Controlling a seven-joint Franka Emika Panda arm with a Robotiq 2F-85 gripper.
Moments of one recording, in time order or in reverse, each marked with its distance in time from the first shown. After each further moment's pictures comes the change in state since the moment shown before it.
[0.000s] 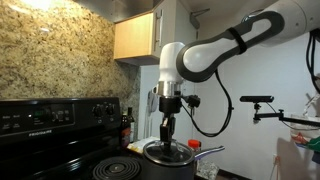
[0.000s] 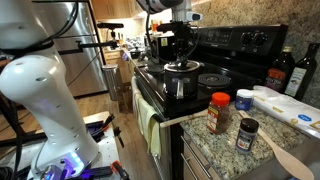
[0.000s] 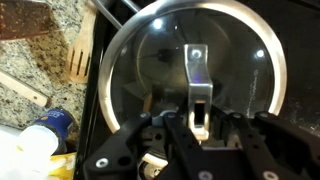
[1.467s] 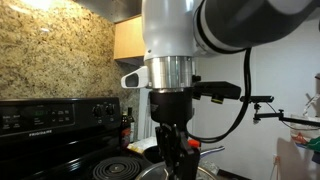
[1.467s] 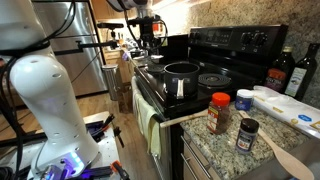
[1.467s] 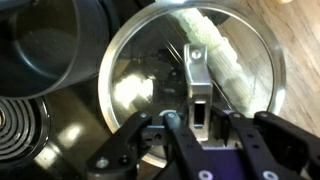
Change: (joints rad) arm 0.230 -0.021 0.215 0.069 -0.026 -0.213 -0.183
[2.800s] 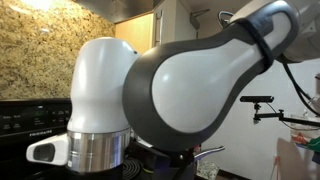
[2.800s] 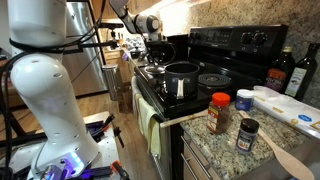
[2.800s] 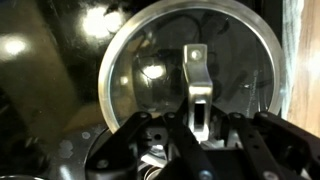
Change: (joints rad) arm 0.014 0.422 0.048 0.211 -0.033 0.310 -0.345
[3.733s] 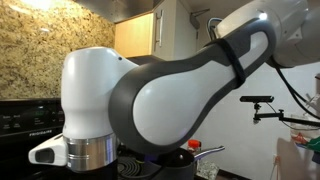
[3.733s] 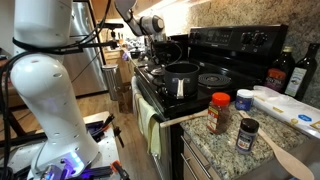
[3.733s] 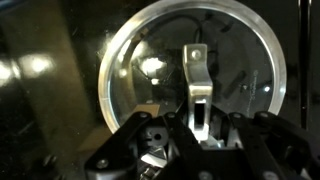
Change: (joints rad) arm -0.003 0.065 -0.030 0.089 -0.160 -0.089 0.010
